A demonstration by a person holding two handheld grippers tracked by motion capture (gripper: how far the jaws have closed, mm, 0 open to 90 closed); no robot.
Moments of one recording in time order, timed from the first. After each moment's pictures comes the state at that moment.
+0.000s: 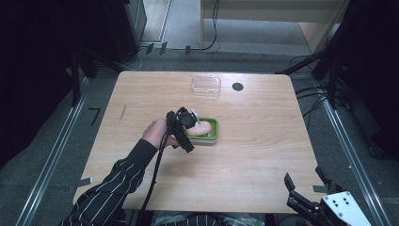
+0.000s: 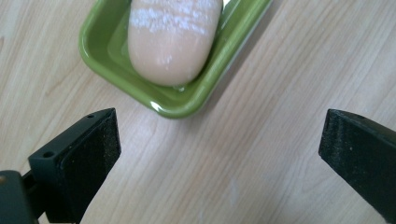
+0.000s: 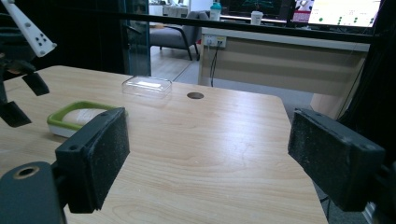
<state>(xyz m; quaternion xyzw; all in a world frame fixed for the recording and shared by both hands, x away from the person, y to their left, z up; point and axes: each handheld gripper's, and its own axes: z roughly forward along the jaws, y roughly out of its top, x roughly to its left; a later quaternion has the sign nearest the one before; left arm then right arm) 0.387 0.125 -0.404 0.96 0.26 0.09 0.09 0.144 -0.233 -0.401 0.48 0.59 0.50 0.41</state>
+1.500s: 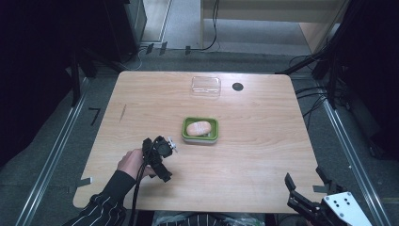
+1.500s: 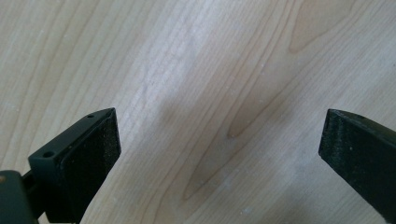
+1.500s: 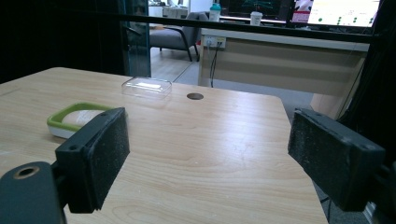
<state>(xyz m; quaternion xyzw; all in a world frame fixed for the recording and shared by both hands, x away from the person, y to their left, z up) 0.315 0.184 -0.441 0.95 0.29 0.08 0.04 0.144 -0.234 -0.401 0.48 0.59 0.50 0.41</state>
